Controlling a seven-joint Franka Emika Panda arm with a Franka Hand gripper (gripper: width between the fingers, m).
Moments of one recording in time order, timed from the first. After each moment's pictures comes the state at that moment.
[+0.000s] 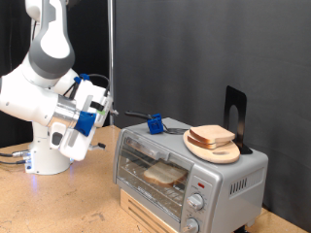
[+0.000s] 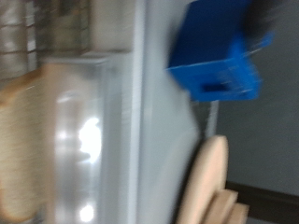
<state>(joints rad) -0.80 -0.22 0.38 -2.60 1.21 1.68 -0.19</state>
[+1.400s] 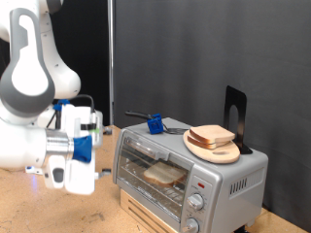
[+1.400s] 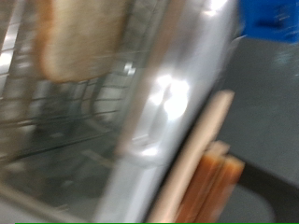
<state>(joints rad) -0.79 0.29 0.36 -2.19 1.10 1.70 -0.59</state>
